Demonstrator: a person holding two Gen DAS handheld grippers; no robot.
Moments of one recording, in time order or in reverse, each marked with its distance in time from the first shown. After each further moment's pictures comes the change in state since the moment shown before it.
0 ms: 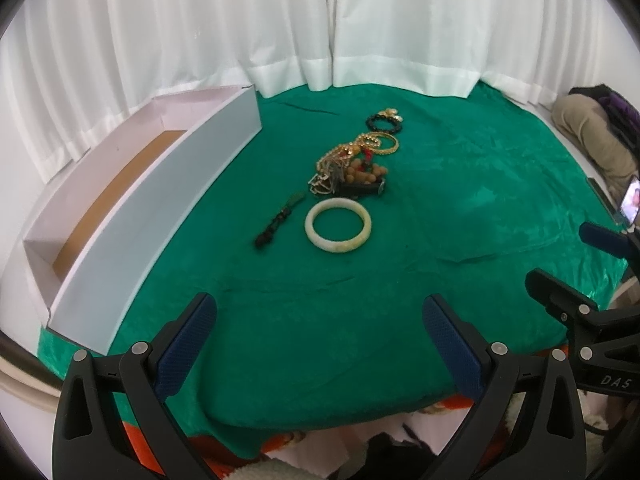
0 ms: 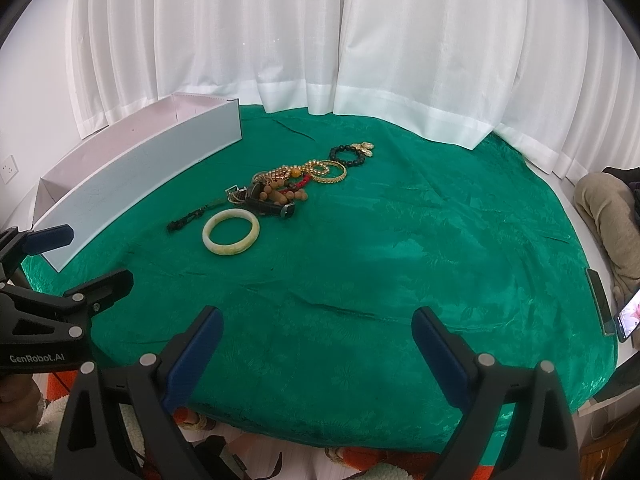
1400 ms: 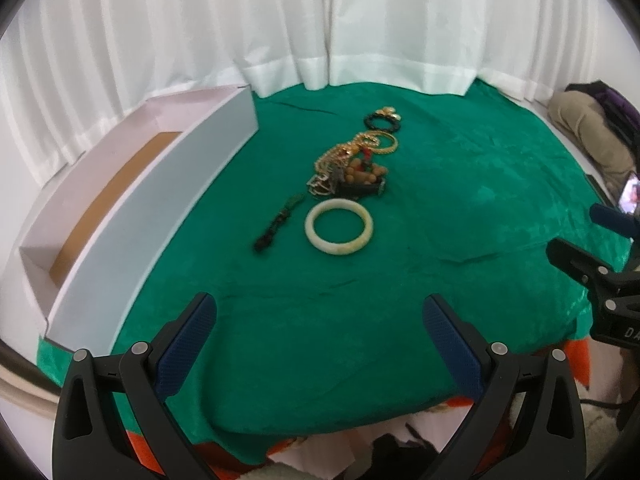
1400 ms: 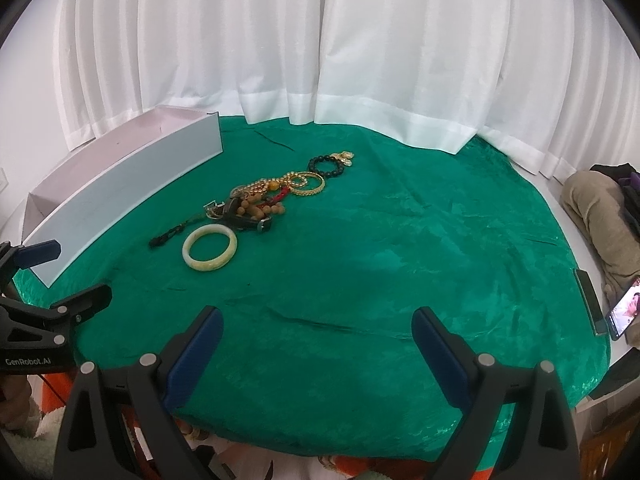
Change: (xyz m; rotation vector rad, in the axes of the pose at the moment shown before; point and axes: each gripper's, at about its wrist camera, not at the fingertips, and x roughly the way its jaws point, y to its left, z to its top) left arm 0.006 0.005 0.006 0.020 0.012 -0.025; right arm -0.001 -0.019 0.011 0.032 -0.018 -0.035
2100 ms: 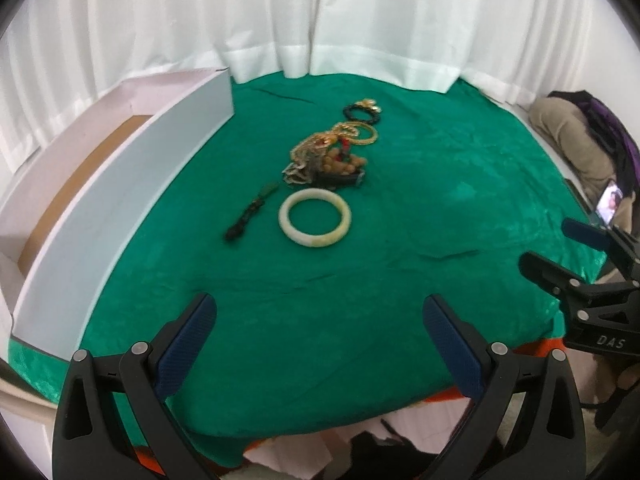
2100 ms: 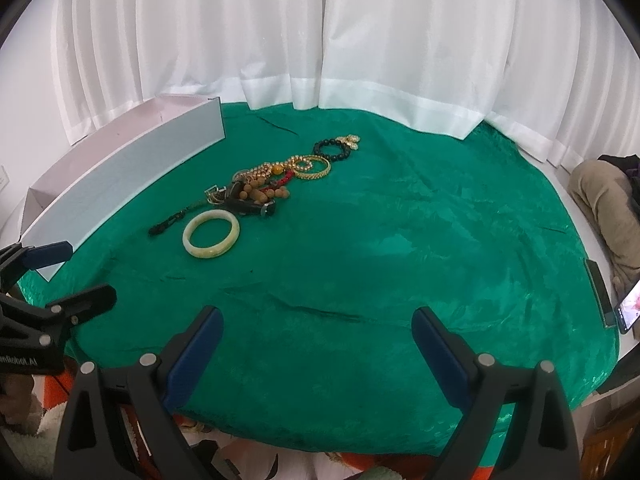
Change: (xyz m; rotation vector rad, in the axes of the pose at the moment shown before) left arm 0.016 0.008 -0.001 -0.041 0.033 -0.105; right arm 0.017 0.001 -0.007 0.006 0.047 0.021
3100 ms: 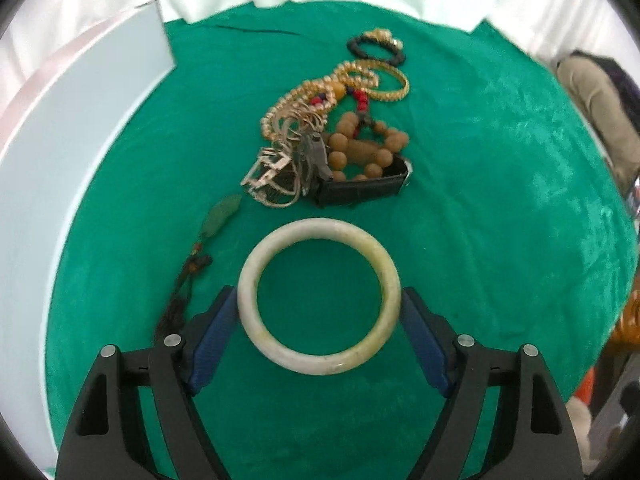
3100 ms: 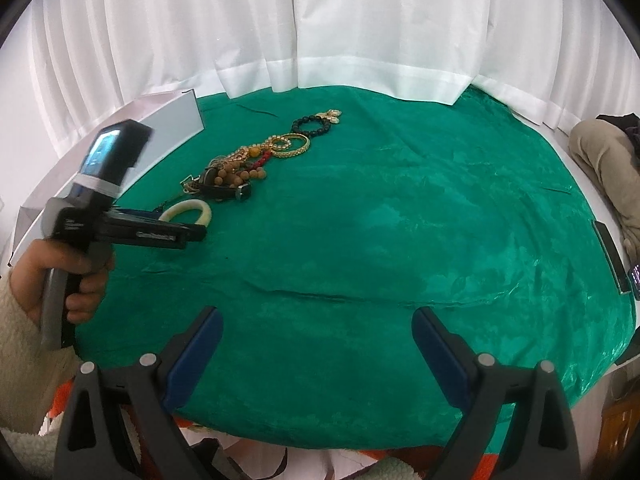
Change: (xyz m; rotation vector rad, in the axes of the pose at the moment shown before) left arm 0.147 0.001 0.065 0.054 0.222 -0.043; right arm 0.022 -0.027 -0.011 0.095 0.052 0.025
